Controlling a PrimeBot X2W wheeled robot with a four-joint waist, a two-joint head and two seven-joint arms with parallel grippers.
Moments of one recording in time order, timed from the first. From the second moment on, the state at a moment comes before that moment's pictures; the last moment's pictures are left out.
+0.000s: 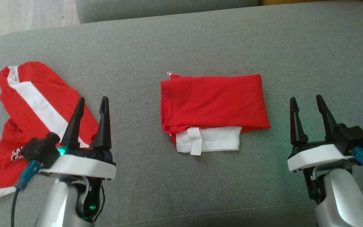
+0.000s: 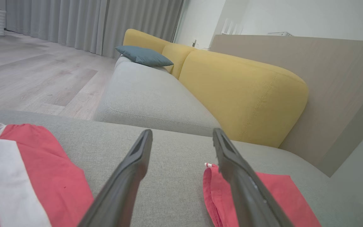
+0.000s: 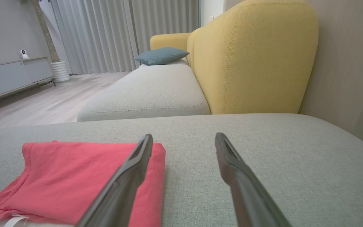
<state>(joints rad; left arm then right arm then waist) -0.14 0.04 -0.12 0.14 -0.35 -0.12 -0.26 -0.22 -0.05 -0.02 0.37 0.06 0.13 -0.25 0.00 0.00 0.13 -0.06</state>
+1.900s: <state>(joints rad) -0.23 0.04 -0.21 0.14 -0.37 -0.12 -0.26 -0.61 -0.42 -0.20 0.62 -0.33 0.13 -0.09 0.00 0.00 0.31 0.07</state>
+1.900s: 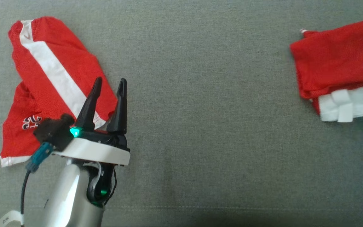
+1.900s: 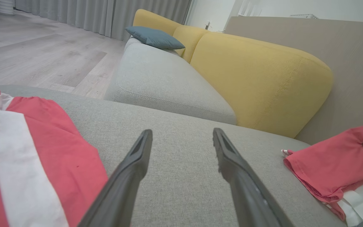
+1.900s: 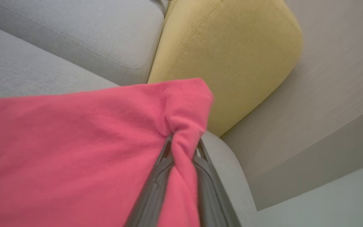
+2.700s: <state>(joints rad) -0.23 0.04 -0.21 0.14 -0.36 -0.12 -0.26 -0.61 -0.32 -0.23 0.47 -0.30 0.13 -0.09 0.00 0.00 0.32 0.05</state>
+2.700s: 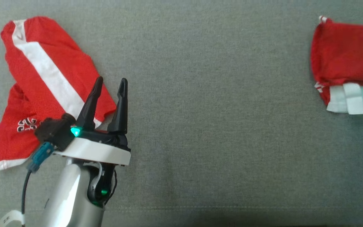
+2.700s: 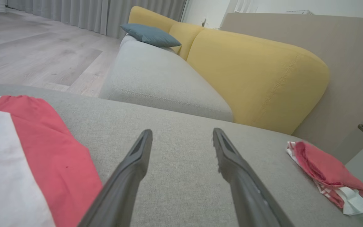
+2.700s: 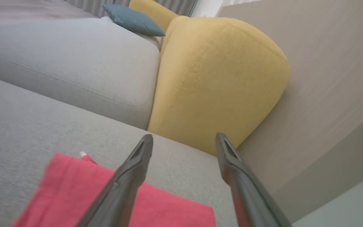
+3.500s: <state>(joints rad) -0.12 0.04 -0.14 0.14 -0.37 -0.12 -0.26 -0.35 -0.06 -0.10 0.39 -0.06 0.13 -0.24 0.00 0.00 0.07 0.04</state>
